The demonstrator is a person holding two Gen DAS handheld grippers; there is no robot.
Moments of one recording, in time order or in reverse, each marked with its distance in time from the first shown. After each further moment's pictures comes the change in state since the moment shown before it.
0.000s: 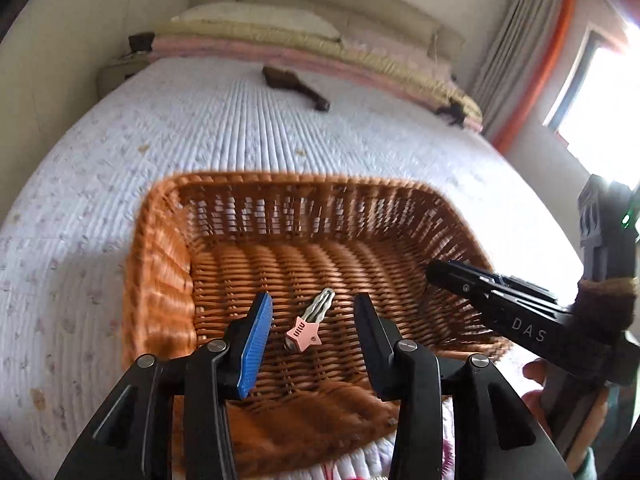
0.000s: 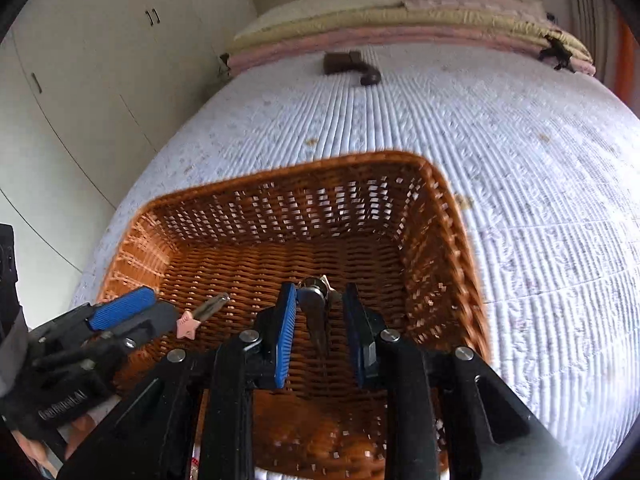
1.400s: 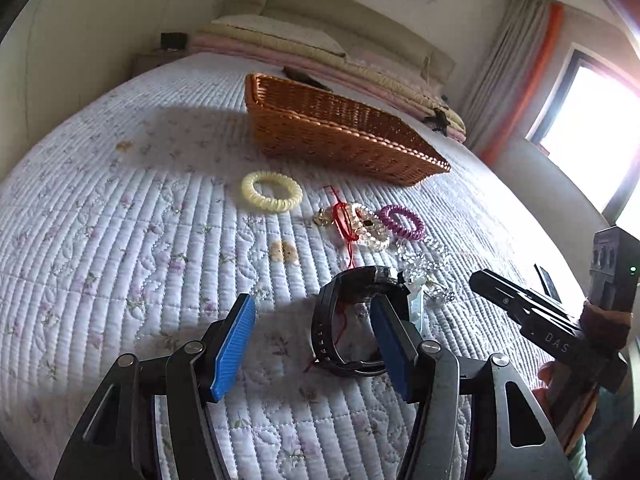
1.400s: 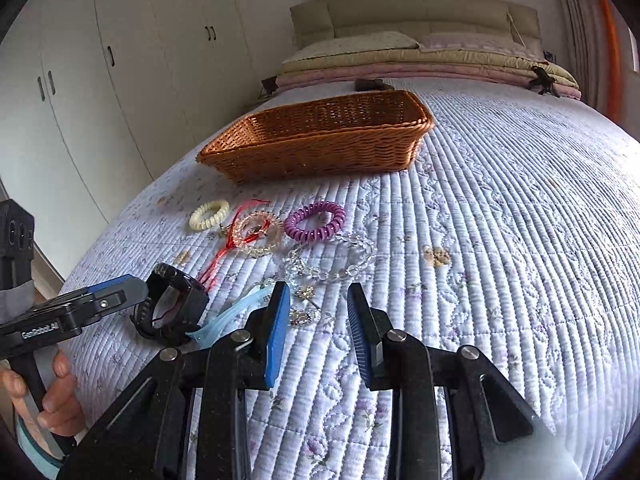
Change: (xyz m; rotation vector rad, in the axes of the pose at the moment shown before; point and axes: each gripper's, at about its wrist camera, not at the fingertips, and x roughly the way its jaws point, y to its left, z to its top) left arm -0.117 0.012 -0.213 -0.061 -0.067 -0.013; right arm -0.137 0.030 -0.231 -0.127 -0.146 0.018
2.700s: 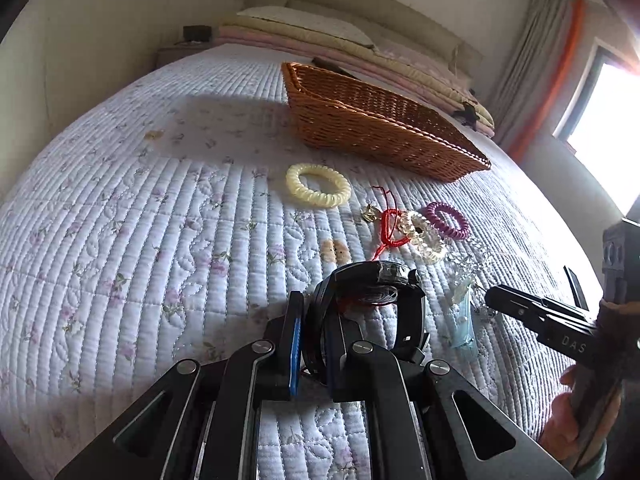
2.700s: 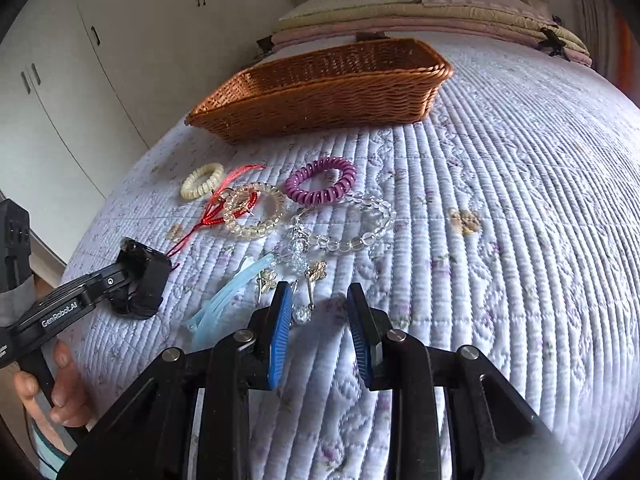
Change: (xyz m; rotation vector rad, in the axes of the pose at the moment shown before) left arm 0.007 0.023 0.003 -0.023 0.020 0.099; right arm 0.039 0.000 0.014 0.046 0.201 0.026
